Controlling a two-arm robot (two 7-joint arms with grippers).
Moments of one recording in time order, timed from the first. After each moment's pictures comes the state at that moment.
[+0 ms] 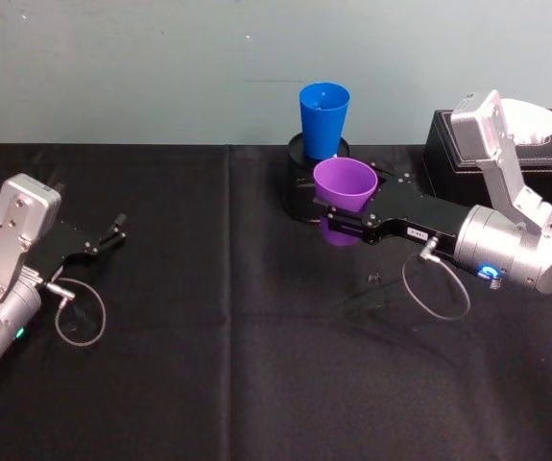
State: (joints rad) left arm -0.20 0.60 0.45 -1.41 -0.25 -0.12 0.03; right arm 0.45 0.50 -0.49 -1.39 0.43 0.06 0.62
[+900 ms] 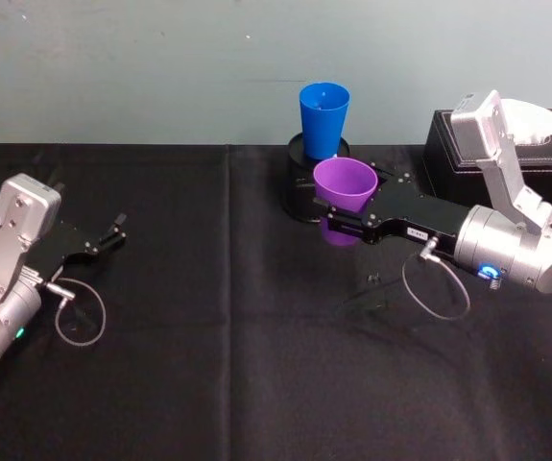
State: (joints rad) left arm -0.20 0.60 0.45 -1.41 -0.25 -0.12 0.03; right arm 0.45 0.50 -0.49 -1.39 0.43 0.06 0.62
